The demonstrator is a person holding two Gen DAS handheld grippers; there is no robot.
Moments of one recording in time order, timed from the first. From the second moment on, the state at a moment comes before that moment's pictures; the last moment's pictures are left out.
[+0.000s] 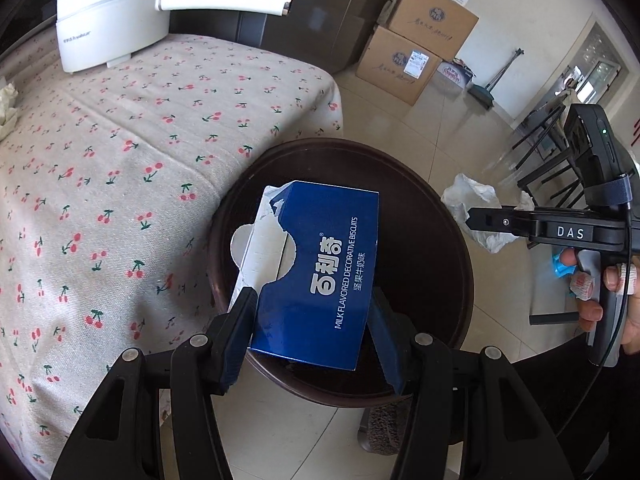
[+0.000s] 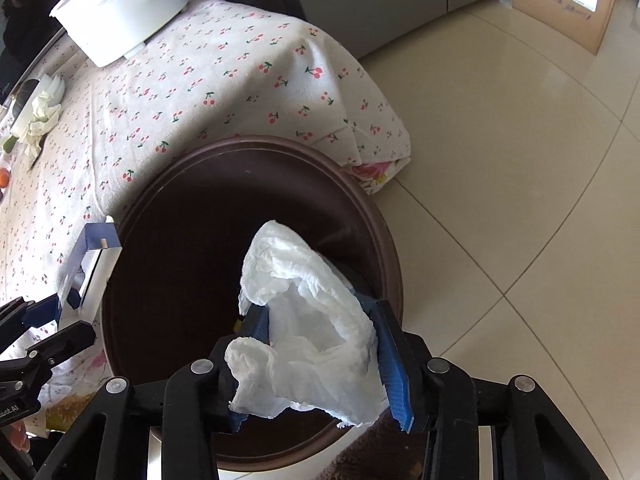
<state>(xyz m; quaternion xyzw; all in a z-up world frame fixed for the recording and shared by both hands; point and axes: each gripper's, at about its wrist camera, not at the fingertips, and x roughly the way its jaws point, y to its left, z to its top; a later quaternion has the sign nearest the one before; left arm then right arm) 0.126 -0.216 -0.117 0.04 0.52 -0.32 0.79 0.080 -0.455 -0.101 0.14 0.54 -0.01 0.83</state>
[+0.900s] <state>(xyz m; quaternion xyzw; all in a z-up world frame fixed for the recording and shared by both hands) 0.128 -0.170 -0.107 0.07 0.52 -0.24 0.82 0.092 -0.429 -0.091 0.13 0.53 0.00 0.84</state>
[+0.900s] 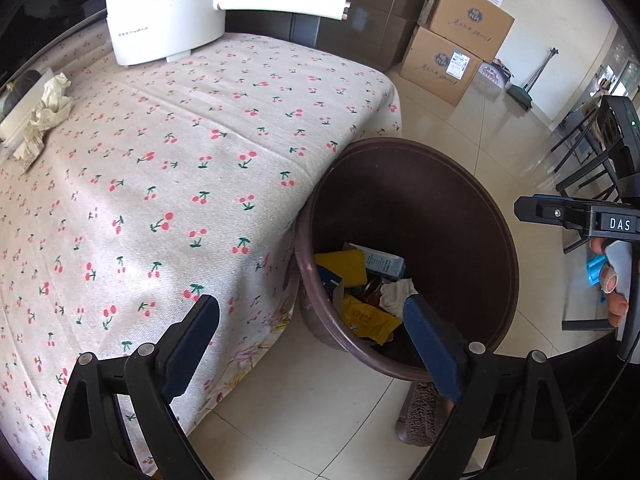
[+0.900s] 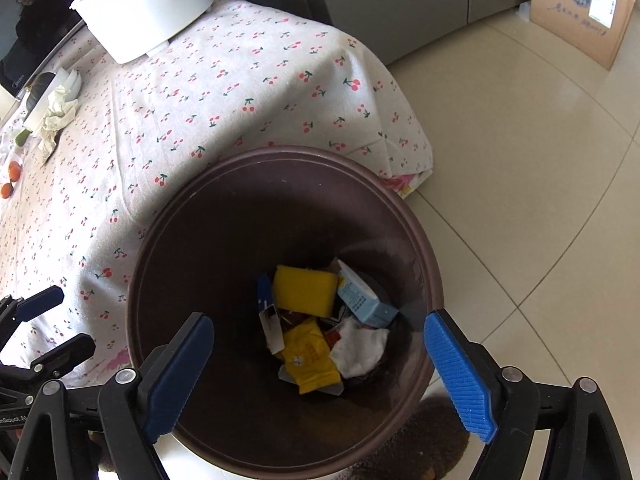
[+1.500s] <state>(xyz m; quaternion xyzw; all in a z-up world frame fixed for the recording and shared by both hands) 0.125 -0.097 -0.080 0.02 0.50 -0.18 0.85 0.110 -0.371 -0.077 0.09 0.53 0.03 0.84</state>
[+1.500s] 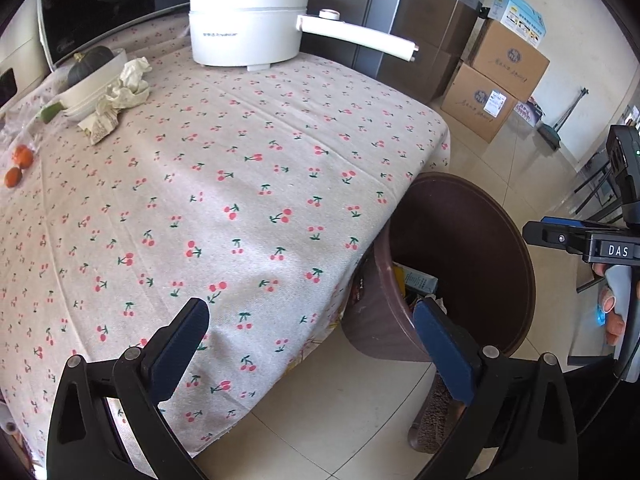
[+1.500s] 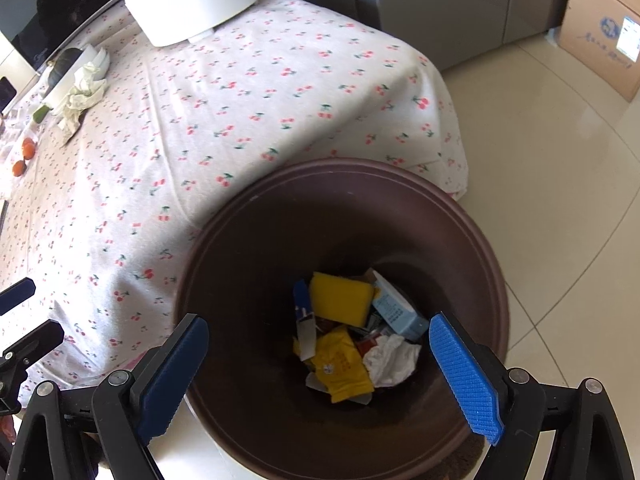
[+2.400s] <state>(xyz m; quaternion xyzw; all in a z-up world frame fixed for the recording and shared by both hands) 0.121 0.051 -0.064 -0.08 0.49 -0.06 0.87 0.166 -0.232 -0.046 0.07 0.51 0.09 0.85</state>
